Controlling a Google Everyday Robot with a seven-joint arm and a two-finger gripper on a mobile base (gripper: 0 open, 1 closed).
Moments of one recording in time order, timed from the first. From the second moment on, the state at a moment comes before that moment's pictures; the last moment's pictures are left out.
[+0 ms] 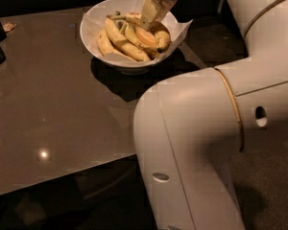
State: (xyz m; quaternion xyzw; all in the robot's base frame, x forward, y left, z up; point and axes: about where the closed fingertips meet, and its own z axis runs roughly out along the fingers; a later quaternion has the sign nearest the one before) arm 0.700 -0.042 0.977 -0.42 0.88 0.11 0.19
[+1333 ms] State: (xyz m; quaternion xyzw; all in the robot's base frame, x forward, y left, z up) arm 0.670 0.045 1.010 -0.55 0.79 0.16 0.21
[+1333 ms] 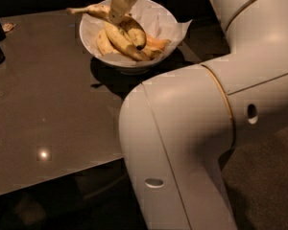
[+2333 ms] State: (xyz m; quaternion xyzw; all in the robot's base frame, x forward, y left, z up) arm 0.651 0.107 1.015 -0.60 0.75 0.19 0.21
